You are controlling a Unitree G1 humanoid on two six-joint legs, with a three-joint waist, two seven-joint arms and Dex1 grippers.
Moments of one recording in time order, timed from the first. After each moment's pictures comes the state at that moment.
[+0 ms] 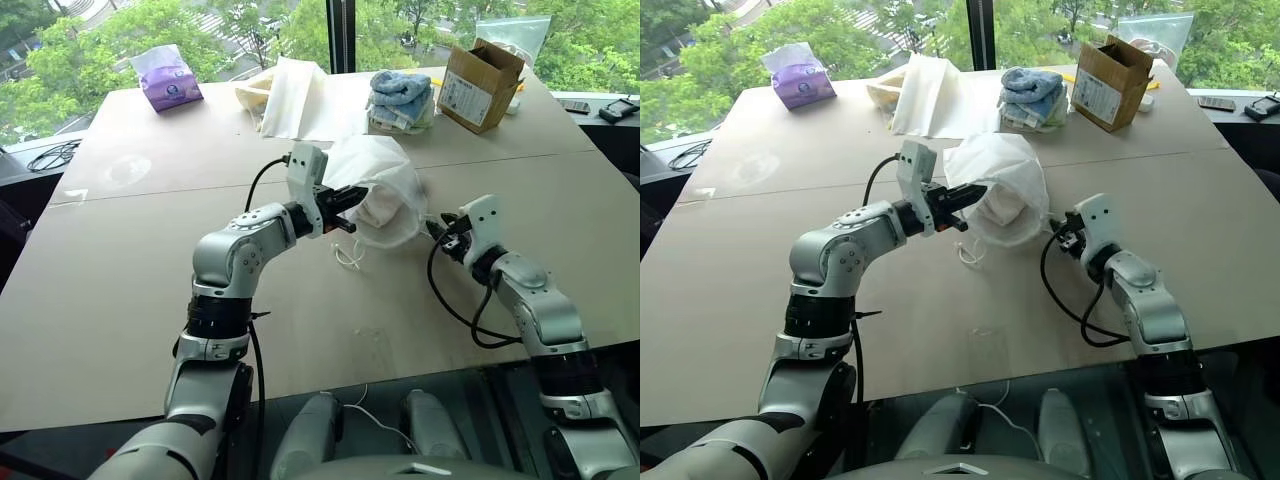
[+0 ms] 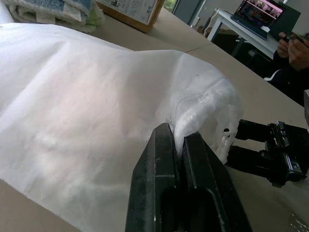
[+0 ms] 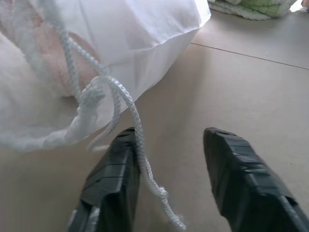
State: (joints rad) left arm -0.67 0.28 0.03 -0.03 -0.54 0.87 -0.50; right arm -0.35 -0.33 0.02 -0.05 0.21 0.43 0.37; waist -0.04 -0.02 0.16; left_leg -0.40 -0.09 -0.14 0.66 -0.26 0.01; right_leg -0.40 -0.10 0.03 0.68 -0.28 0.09
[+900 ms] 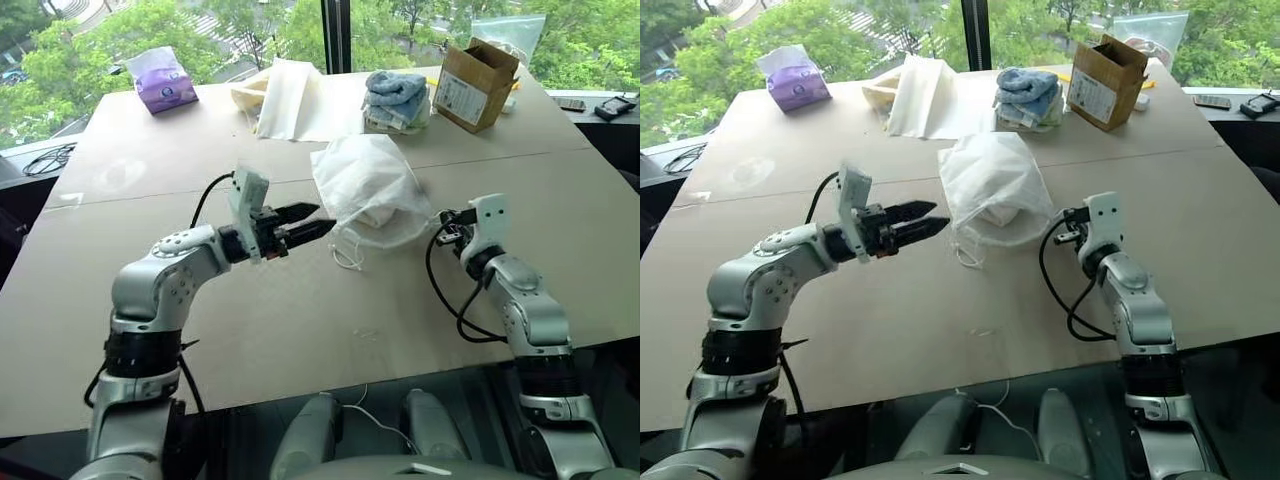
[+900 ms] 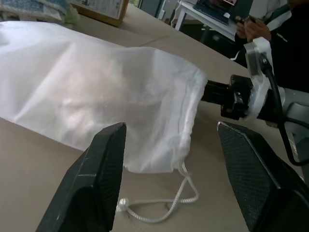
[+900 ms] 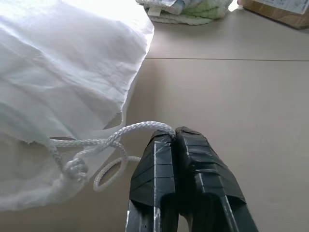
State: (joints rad) left arm -0.40 0.62 0.09 -0.15 -0.63 0.77 -0.90; right arm -0.34 -0.21 -0.05 -0.03 0.20 0.42 0.25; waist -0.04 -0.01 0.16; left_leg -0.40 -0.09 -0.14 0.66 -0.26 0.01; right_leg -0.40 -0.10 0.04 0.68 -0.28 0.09
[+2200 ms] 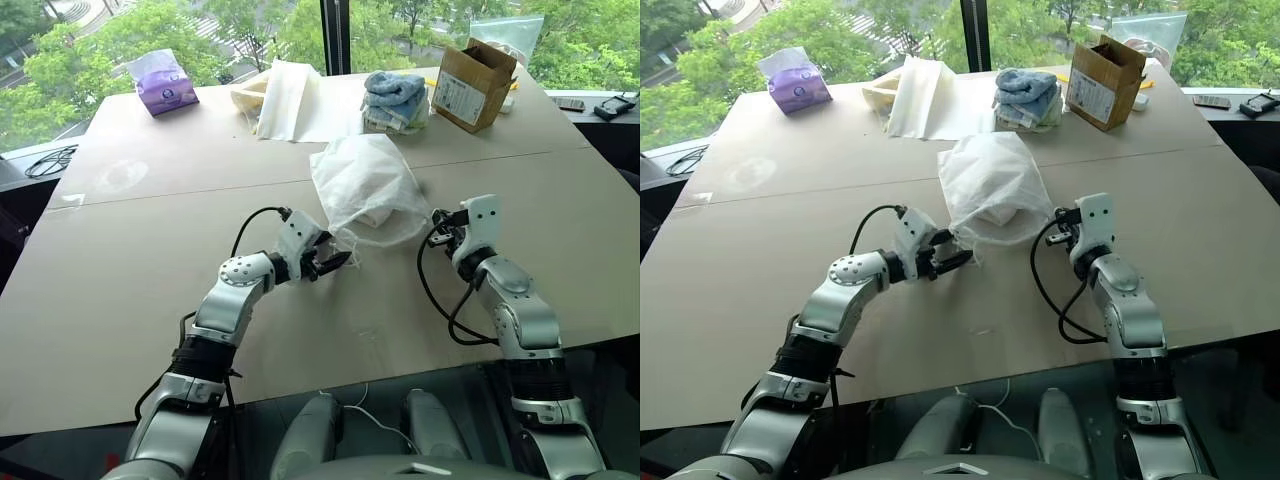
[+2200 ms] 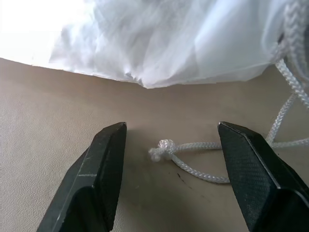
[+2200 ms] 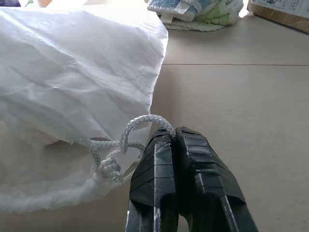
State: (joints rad) left arm -0.42 0.41 -0.15 0.16 -0.16 0.29 -0.73; right arm -0.33 -0.17 -0.03 -0.06 0.18 0.42 0.25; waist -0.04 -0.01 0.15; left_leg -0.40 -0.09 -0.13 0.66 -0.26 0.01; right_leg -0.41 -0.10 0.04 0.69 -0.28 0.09
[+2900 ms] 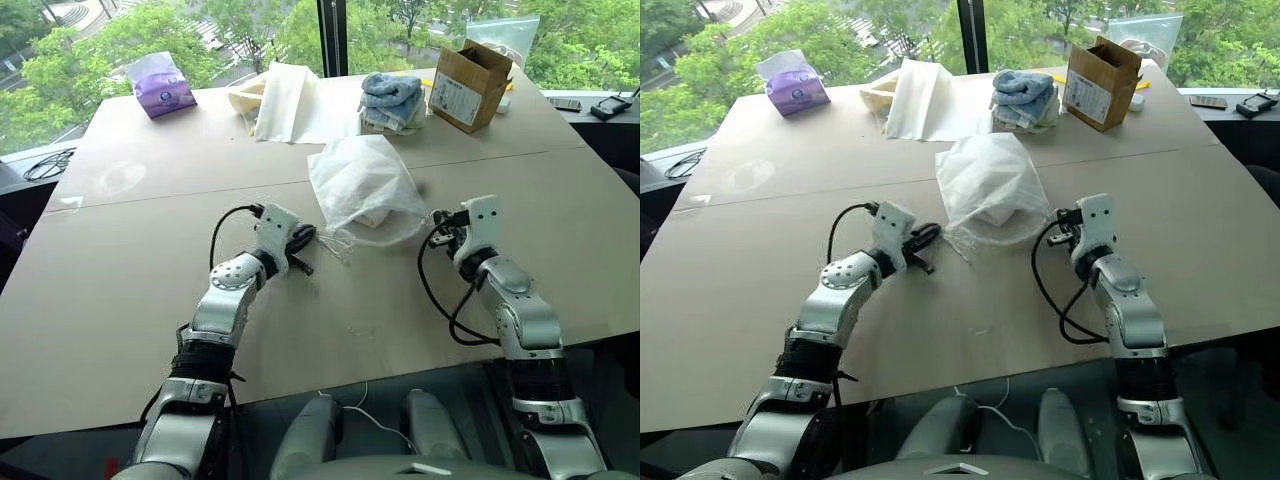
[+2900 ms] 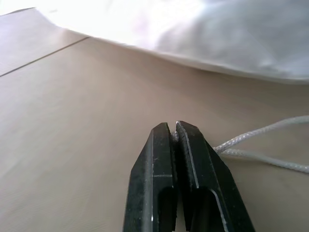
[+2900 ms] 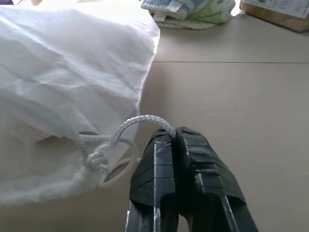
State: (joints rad) left arm -0.43 0.37 0.01 0.29 -0.13 0.20 -0.45; right arm -0.33 -0.18 -0.05 -0.06 0.17 0.42 0.22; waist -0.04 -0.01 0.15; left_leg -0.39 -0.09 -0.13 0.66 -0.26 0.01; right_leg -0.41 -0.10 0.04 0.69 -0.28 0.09
